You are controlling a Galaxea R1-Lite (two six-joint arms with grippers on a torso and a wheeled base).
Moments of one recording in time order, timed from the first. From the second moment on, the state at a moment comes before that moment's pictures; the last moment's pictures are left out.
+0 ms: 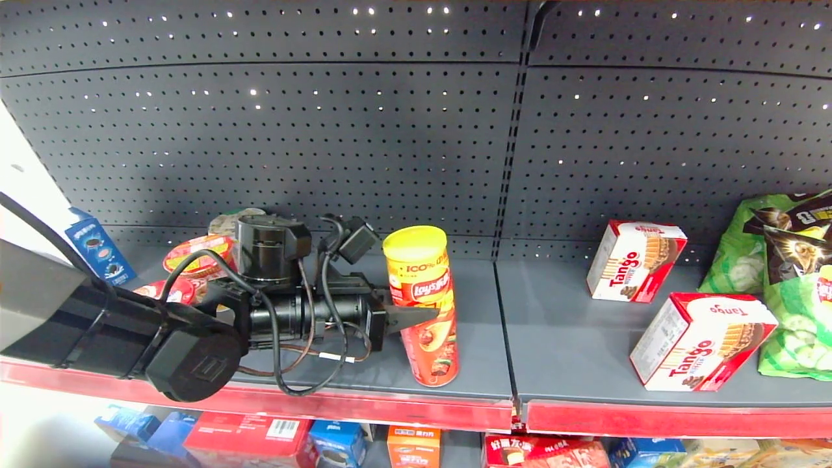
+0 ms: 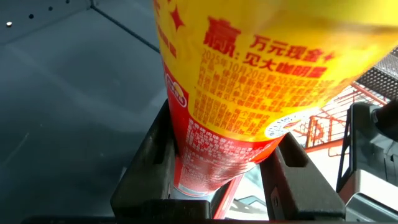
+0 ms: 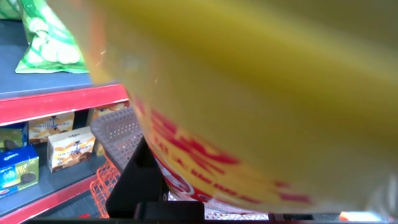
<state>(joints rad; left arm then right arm) -0.42 1.90 -0.87 -0.71 -0.71 0.00 -0.36 0.00 -0.56 0.44 -0.52 -0.45</state>
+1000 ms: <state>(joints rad) -0.43 1.85 -0.88 -0.70 -0.71 0.03 -0.36 0.00 -0.55 0.44 -0.52 -0.44</state>
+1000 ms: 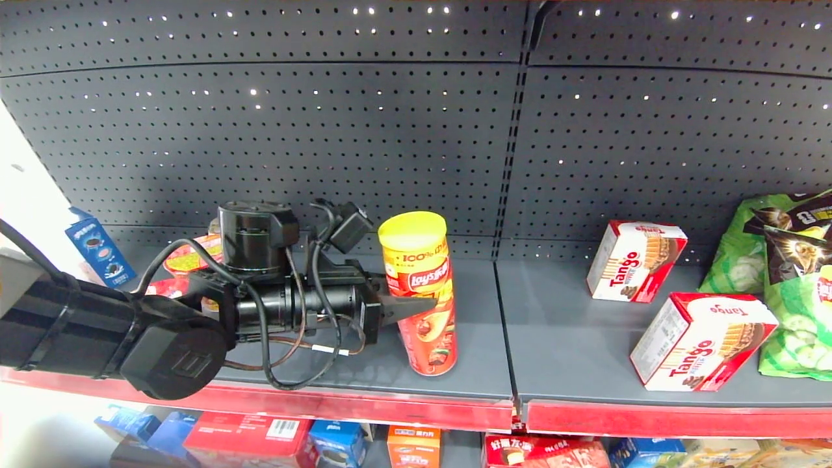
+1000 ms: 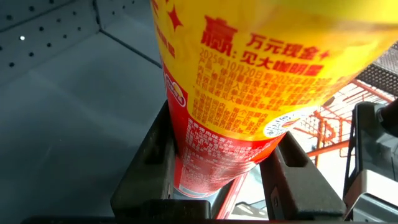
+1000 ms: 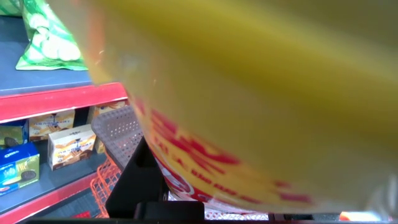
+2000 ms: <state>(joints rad) -0.43 1.87 -0.86 -0.70 -0.71 0.03 -0.36 0.00 -0.55 0.44 -0.52 -0.44</state>
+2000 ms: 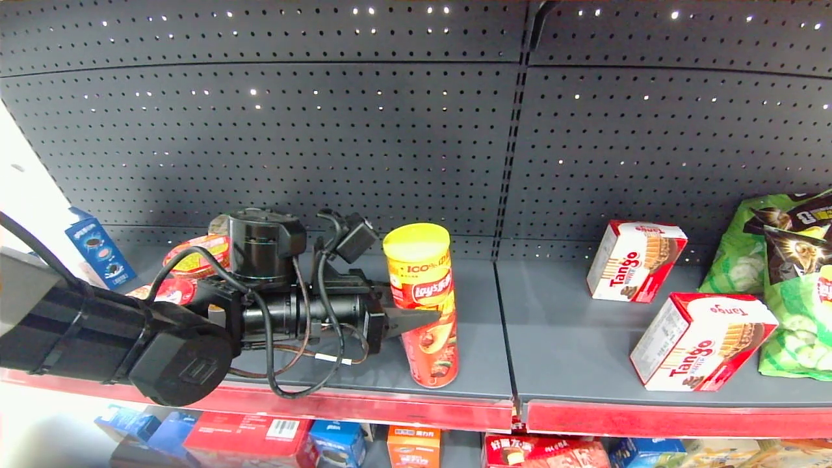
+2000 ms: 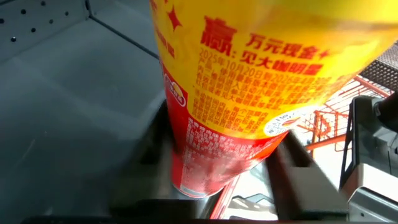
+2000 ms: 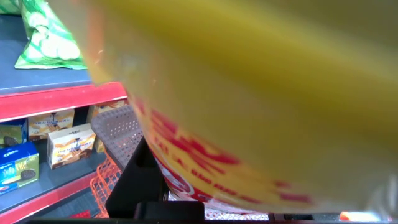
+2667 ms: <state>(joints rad) -0.43 1.86 -0.82 -0.70 -0.71 0.03 -0.36 0.00 -0.55 0.44 -0.52 -0.44</state>
